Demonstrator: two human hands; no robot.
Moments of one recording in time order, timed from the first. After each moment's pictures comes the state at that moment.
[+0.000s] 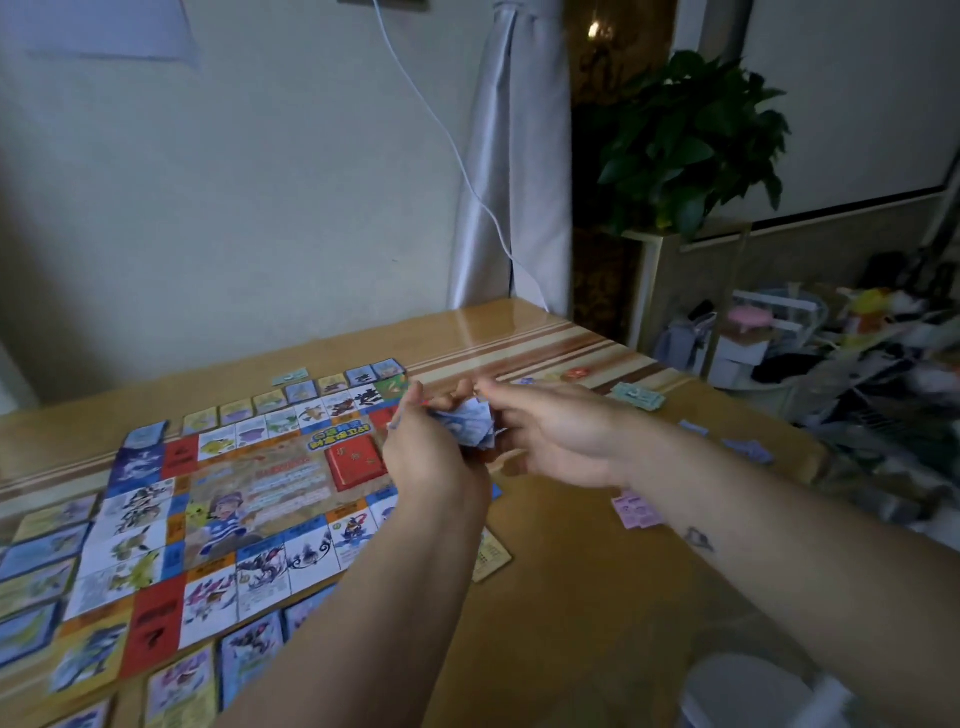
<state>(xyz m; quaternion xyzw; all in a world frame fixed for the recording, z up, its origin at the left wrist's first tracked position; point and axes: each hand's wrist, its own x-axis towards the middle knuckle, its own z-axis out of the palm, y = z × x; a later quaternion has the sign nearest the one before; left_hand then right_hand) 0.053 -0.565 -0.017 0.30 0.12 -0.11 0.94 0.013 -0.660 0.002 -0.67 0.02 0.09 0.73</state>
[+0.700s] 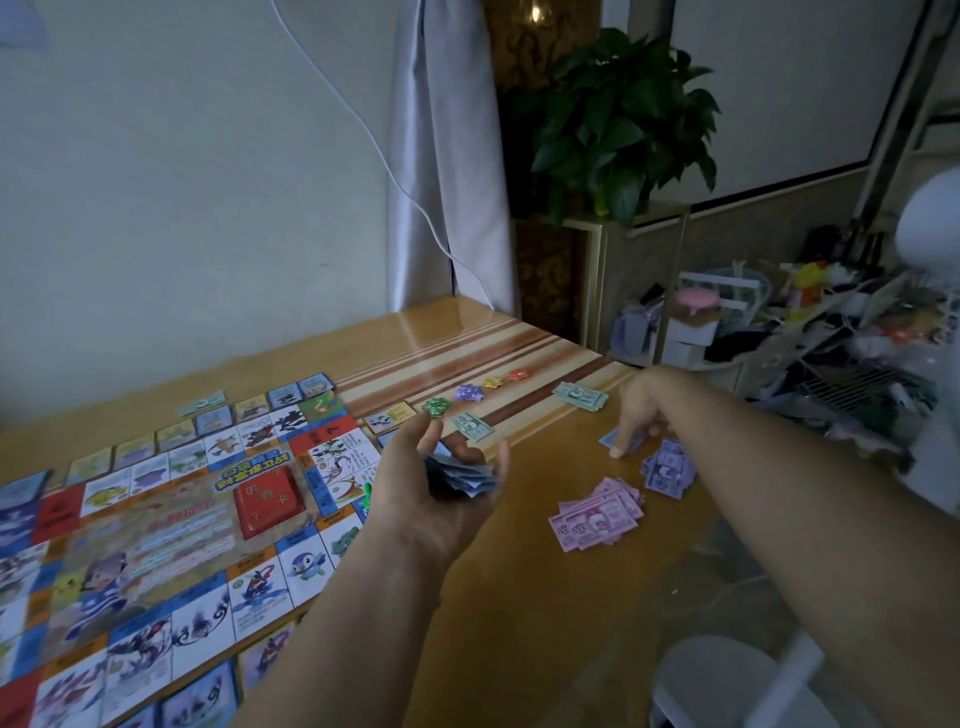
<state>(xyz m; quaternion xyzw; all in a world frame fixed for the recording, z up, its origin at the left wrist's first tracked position) 0.052 -0.617 -0.036 0.27 0.16 -0.33 0.89 0.069 -0.873 -0.046 -0.89 0.36 0.28 0.09</state>
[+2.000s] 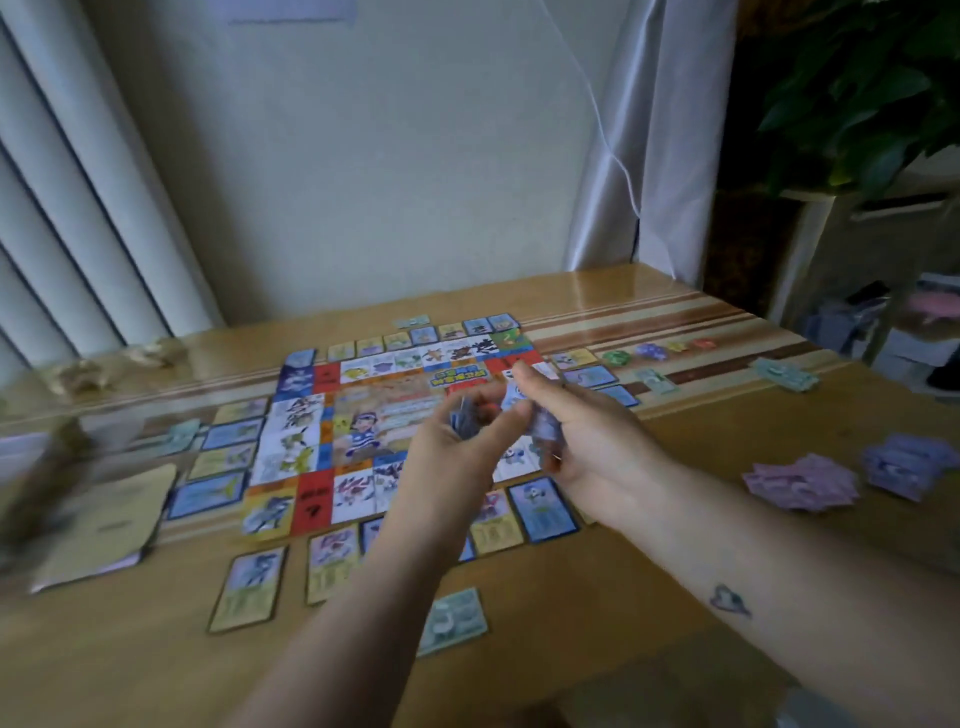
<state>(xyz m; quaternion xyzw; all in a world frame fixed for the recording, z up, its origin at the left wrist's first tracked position) 0.014 -0.457 -0.045 0.70 -0.10 -0.05 0.71 0.015 -0.572 -0.039 -0.59 0.13 0.01 0.80</state>
